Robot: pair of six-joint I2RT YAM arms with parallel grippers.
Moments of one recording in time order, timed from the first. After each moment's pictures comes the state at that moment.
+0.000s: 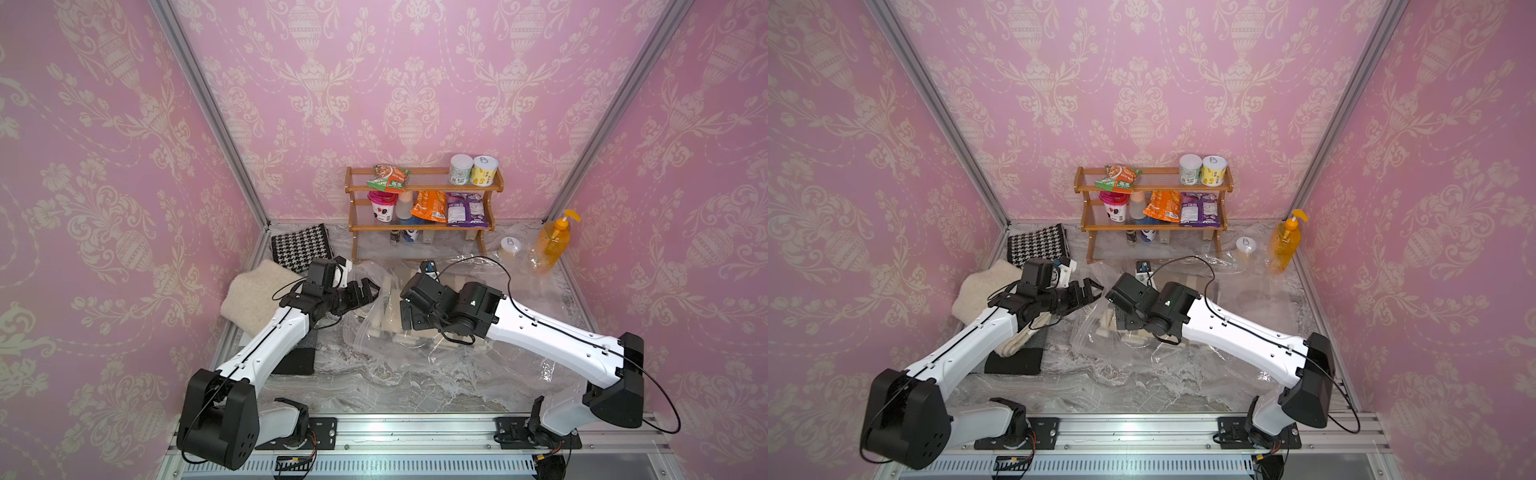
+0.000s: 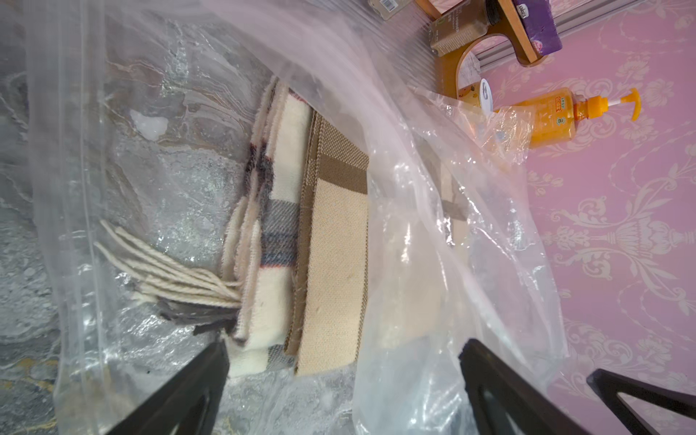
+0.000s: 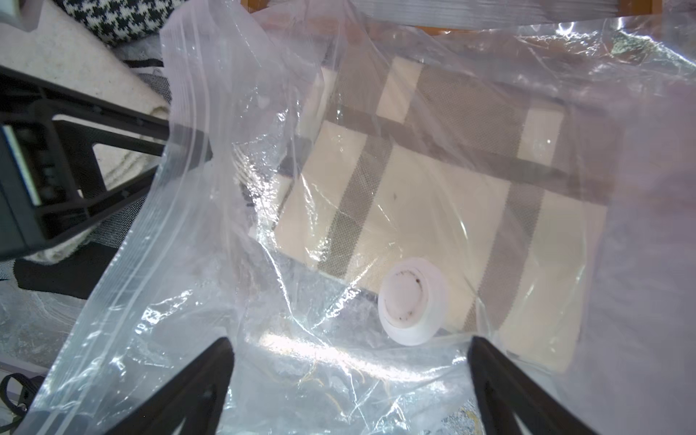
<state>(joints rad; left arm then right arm) -0.26 1.27 0.85 -0.36 0.50 -0.63 1.04 1.56 1.53 -1.07 0.42 0.82</state>
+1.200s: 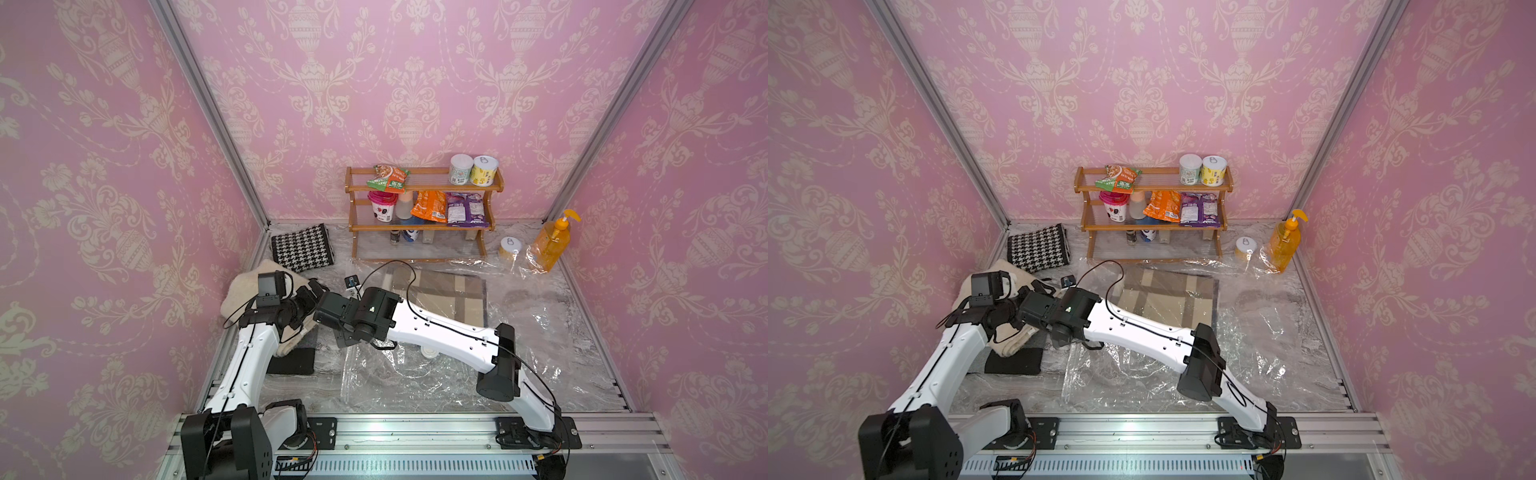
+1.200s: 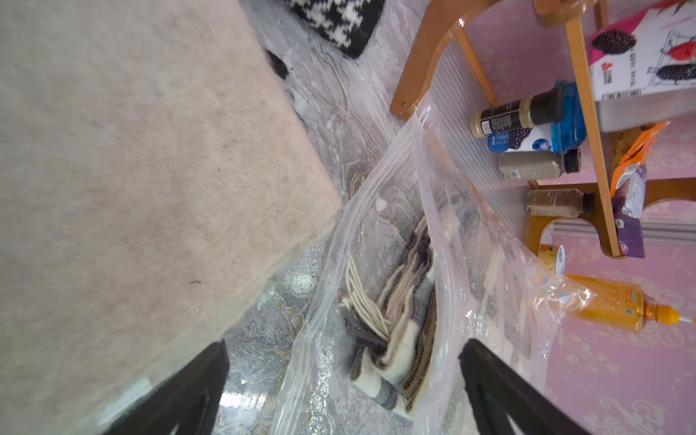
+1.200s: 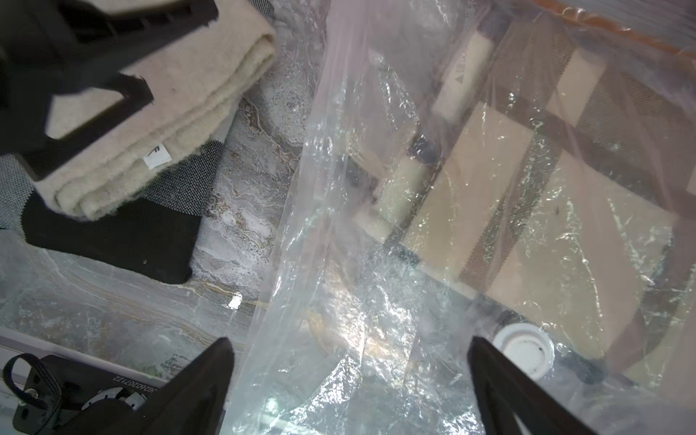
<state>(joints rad) 0.19 1.08 0.75 -0.51 0.38 -0.68 1.25 2.25 2.39 -1.44 0.43 0.89</state>
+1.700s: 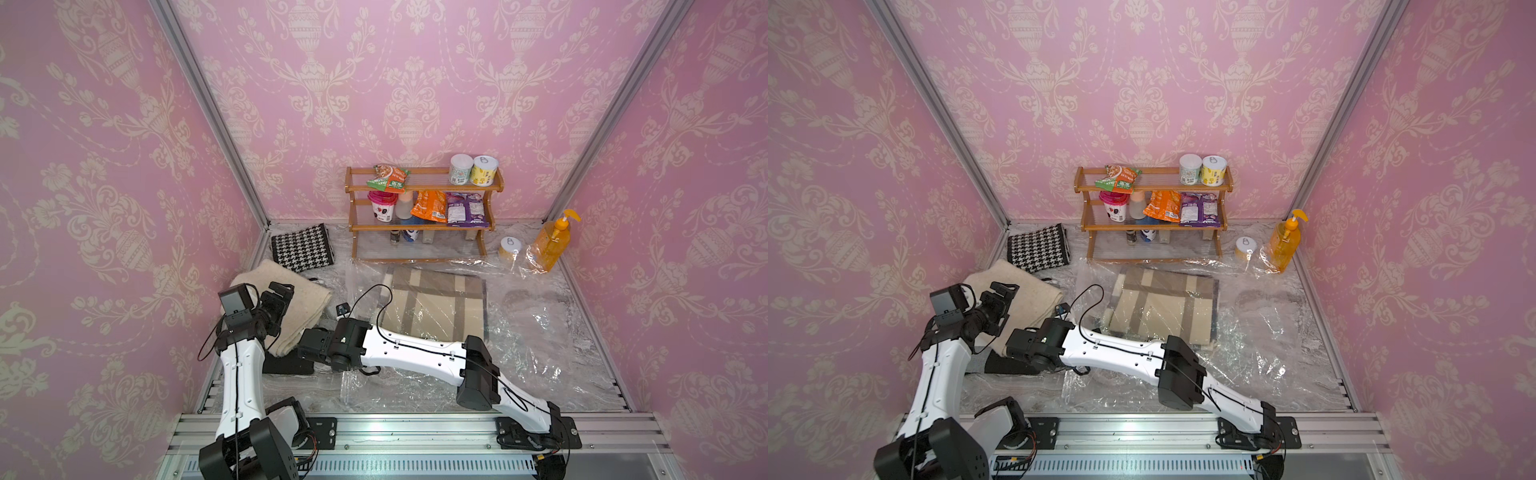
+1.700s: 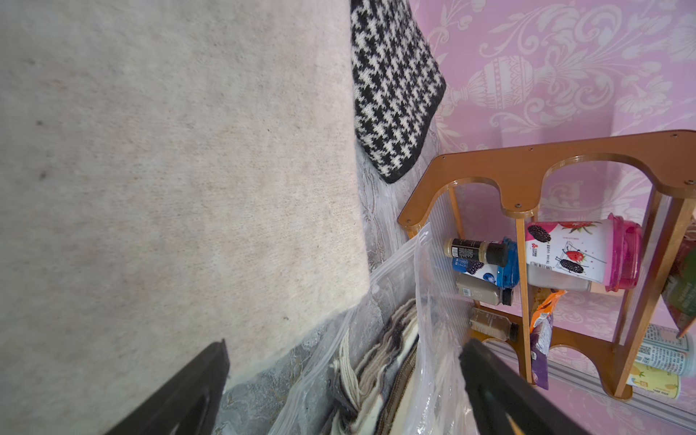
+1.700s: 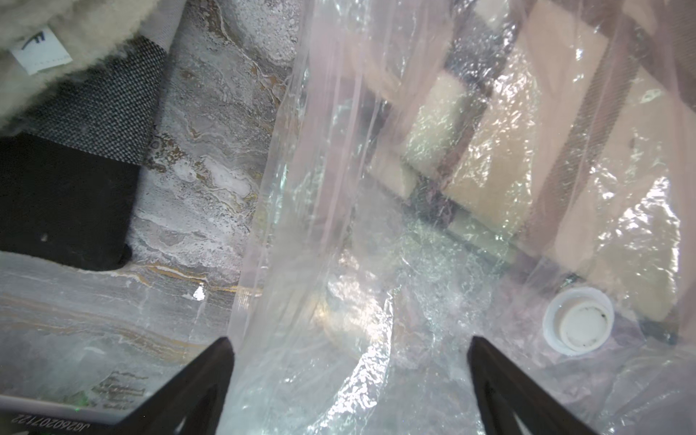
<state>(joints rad) 0.48 0.99 0.68 -0.44 0.48 -0.86 1.32 2.41 2.41 -1.48 0.47 1.02</state>
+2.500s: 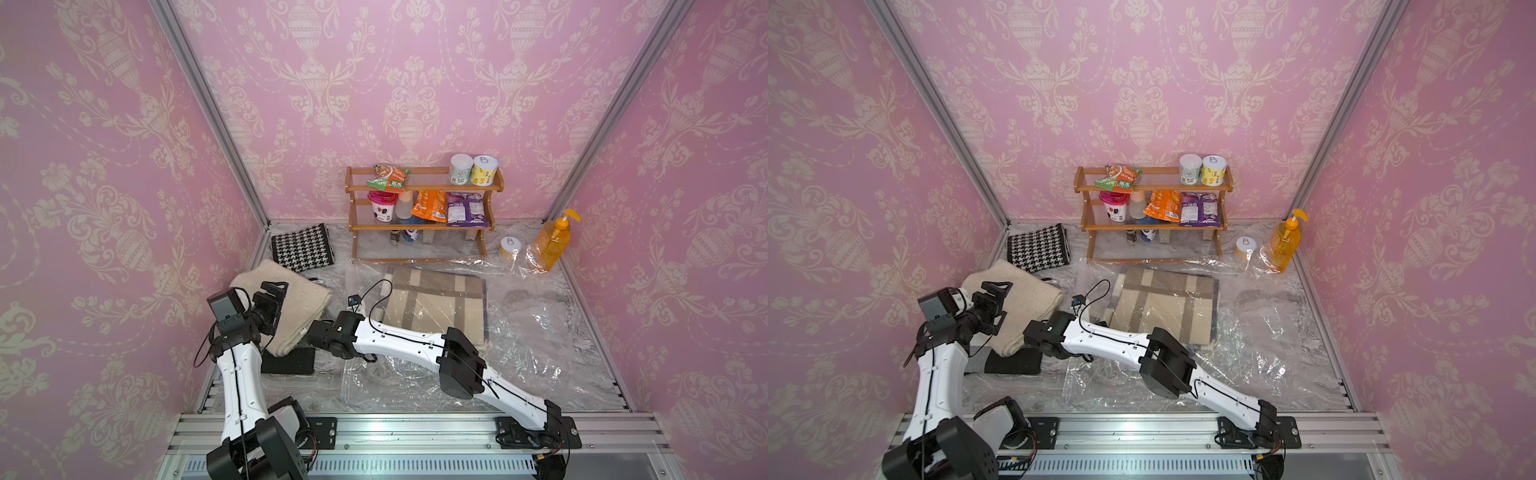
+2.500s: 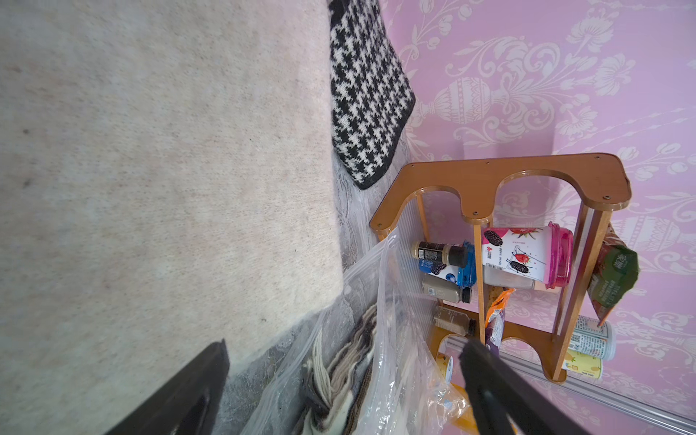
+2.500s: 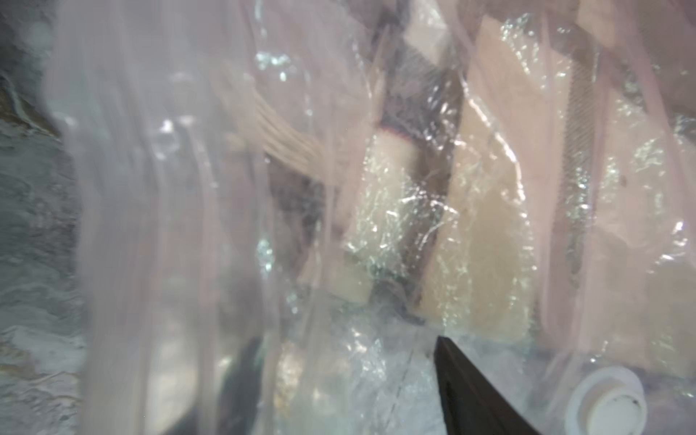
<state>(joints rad) 0.55 0.98 0.66 -0.39 0.59 -0.89 1.23 2.52 2.35 -1.43 0.62 1.07</state>
